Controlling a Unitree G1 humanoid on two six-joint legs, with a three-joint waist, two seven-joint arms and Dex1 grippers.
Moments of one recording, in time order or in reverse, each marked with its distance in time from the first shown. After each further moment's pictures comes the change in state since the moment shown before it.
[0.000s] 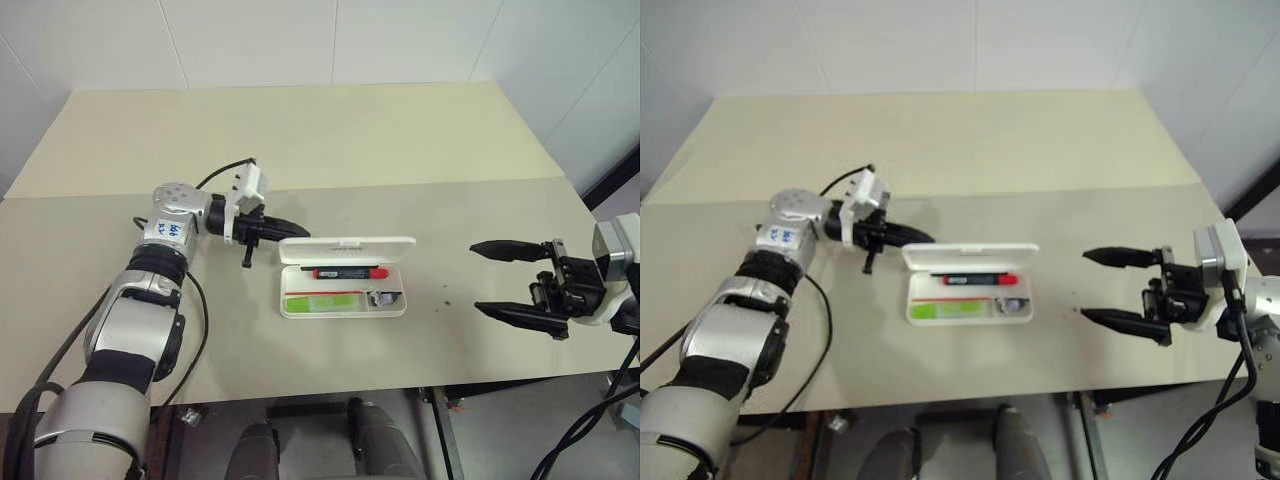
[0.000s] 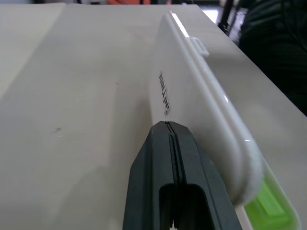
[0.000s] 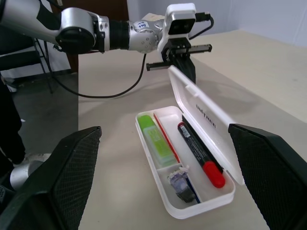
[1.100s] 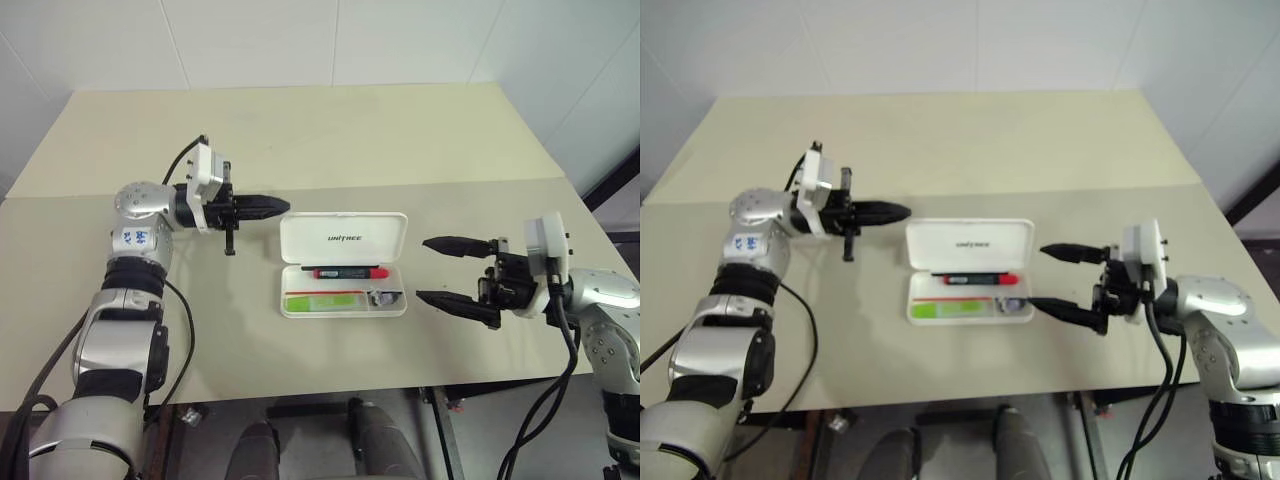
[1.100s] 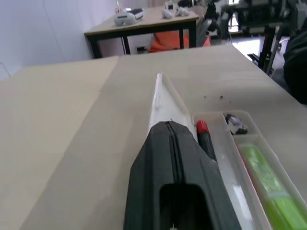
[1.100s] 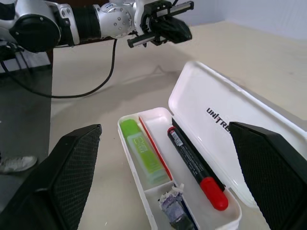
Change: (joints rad) left arm 0.028 0.016 0.353 -0.068 0.032 -0.026 0.043; right arm -0.019 0.107 0.099 -0.159 -0.081 0.050 -0.262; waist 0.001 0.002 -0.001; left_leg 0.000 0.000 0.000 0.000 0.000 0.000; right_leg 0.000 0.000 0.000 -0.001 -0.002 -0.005
